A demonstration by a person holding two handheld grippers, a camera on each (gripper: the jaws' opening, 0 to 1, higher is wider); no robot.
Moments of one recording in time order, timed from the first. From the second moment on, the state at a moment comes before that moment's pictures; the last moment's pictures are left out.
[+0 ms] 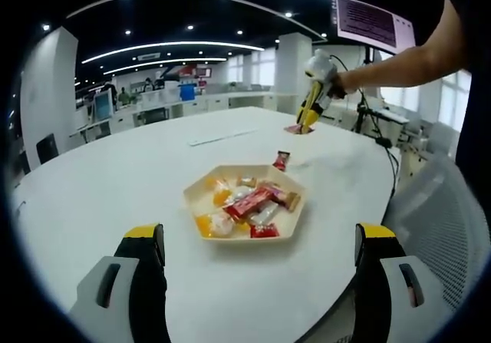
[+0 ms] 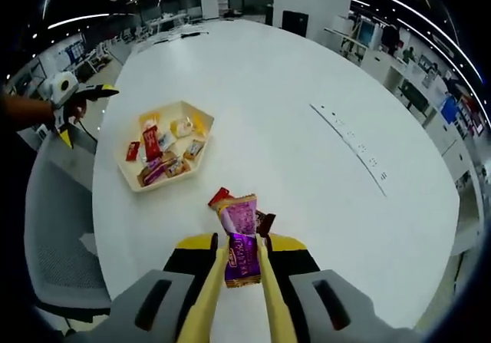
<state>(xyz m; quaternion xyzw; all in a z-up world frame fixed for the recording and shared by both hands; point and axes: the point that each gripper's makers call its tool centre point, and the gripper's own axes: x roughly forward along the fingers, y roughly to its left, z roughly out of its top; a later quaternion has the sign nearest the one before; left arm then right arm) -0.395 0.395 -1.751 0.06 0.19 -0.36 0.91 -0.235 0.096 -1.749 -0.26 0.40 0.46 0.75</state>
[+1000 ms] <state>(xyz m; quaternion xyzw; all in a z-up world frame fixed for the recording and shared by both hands) -0.395 0.396 -1.746 0.07 0.17 -0.36 0.92 -0.238 0.136 -1.727 -0.24 0.40 0.45 0.76</state>
